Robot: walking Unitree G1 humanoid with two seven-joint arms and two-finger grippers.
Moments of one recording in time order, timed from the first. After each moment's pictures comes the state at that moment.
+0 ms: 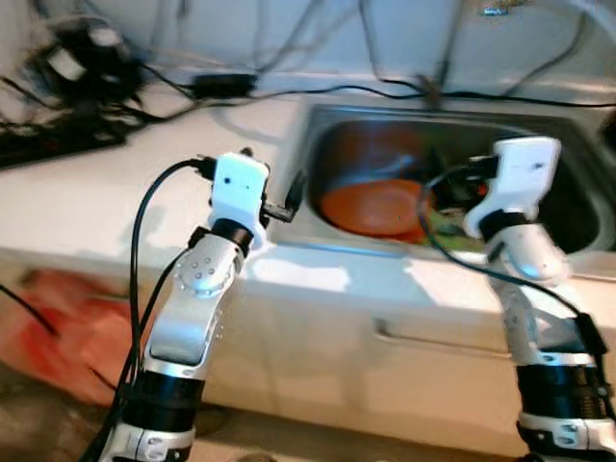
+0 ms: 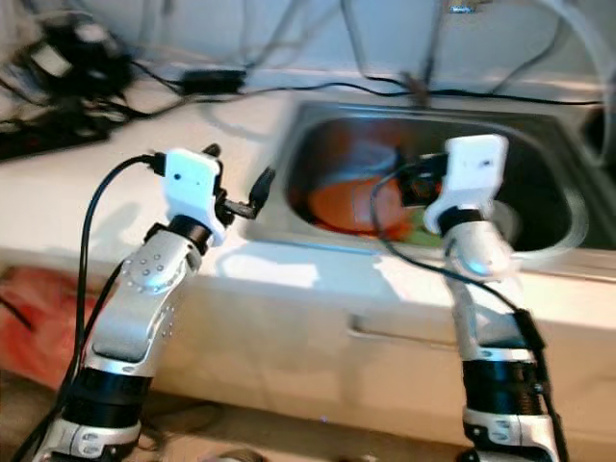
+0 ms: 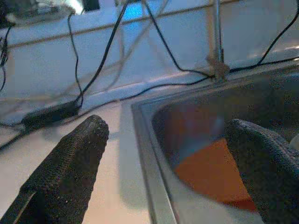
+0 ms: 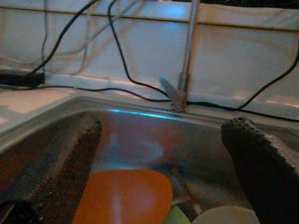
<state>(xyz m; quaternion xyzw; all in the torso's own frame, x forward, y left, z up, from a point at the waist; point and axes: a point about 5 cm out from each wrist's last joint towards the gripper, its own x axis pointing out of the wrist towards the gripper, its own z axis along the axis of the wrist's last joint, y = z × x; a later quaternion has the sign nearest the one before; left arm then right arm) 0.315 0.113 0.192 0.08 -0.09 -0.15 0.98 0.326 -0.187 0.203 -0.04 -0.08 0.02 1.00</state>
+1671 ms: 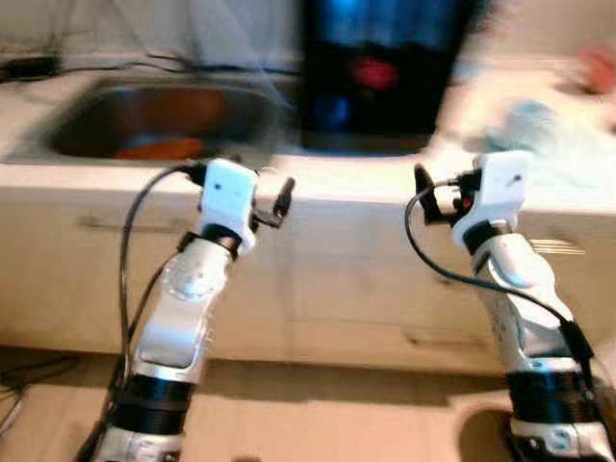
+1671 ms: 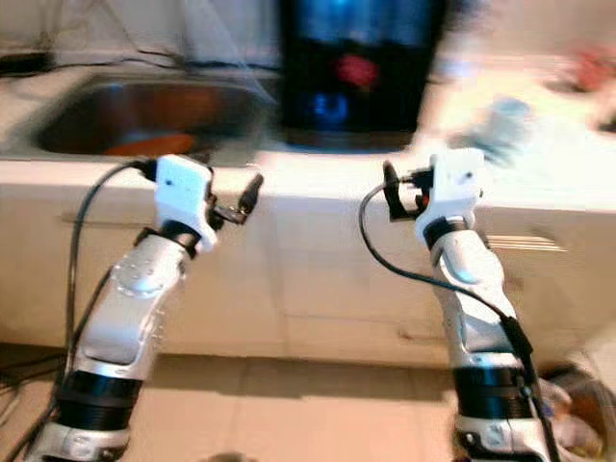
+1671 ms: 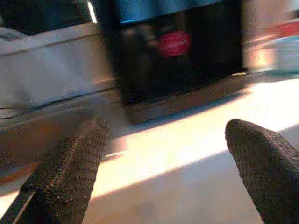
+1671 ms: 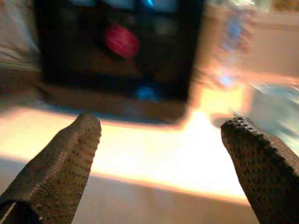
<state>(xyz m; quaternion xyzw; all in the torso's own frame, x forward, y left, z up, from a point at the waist) 0.314 0.106 0.182 0.08 -0.08 -0.17 0.98 0.323 -0.187 0.176 -0.04 -0.04 0.03 1.00</state>
